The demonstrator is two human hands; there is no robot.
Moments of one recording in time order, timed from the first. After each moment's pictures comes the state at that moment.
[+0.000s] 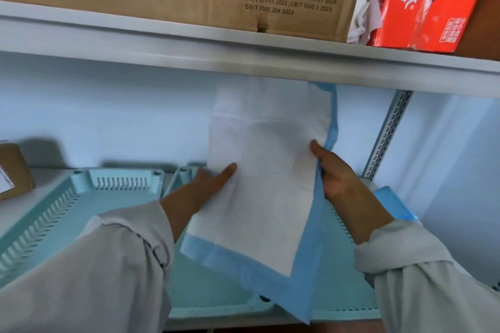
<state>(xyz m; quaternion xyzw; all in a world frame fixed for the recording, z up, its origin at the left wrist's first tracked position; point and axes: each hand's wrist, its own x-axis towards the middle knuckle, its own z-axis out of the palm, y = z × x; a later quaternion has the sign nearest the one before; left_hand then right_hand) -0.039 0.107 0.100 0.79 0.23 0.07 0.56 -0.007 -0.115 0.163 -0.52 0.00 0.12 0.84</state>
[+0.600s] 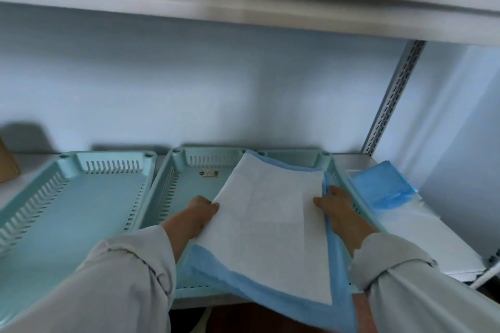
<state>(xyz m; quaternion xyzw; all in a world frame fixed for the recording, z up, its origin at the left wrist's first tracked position) -0.042 0.098 0.003 0.81 0.29 -0.06 0.50 0.018 -0.161 0.025 -0.80 0.16 -0.01 0.58</state>
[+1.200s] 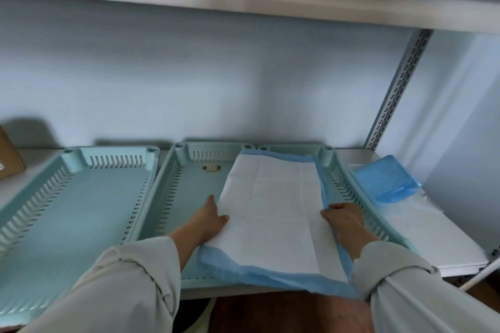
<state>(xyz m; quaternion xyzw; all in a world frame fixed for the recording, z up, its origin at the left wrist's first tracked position) -0.065 0.087 -0.008 0.91 0.19 -0.11 0.36 0.013 -0.180 -0.019 -0.81 0.23 -0.02 0.54</state>
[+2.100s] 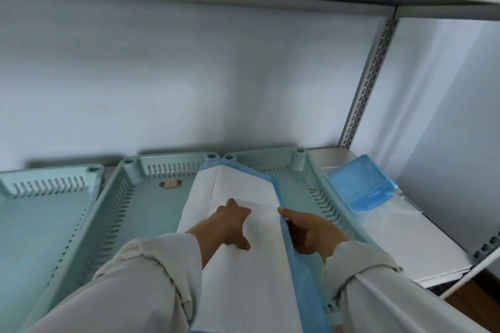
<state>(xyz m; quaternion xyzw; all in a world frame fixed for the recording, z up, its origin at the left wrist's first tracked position) 0.026 -0.008 0.003 0.97 -0.06 -0.20 0.10 0.068 -0.184 -0.036 -0.64 0.24 0.30 0.67</state>
